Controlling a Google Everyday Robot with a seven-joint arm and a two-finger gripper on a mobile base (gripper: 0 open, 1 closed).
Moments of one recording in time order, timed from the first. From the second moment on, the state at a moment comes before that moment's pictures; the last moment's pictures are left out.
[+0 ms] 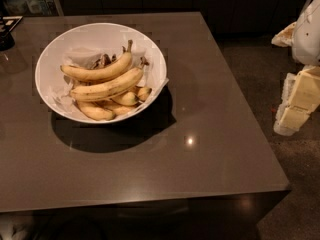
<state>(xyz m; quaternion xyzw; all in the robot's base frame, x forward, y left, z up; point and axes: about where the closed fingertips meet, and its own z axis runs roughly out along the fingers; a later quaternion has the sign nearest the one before) 0.438 -0.217 0.976 -0.60 0.78 -0.03 0.16</state>
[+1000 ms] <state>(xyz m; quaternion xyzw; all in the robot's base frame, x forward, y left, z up) 0.442 -0.185 0.982 -0.64 0.75 -0.07 0.14</state>
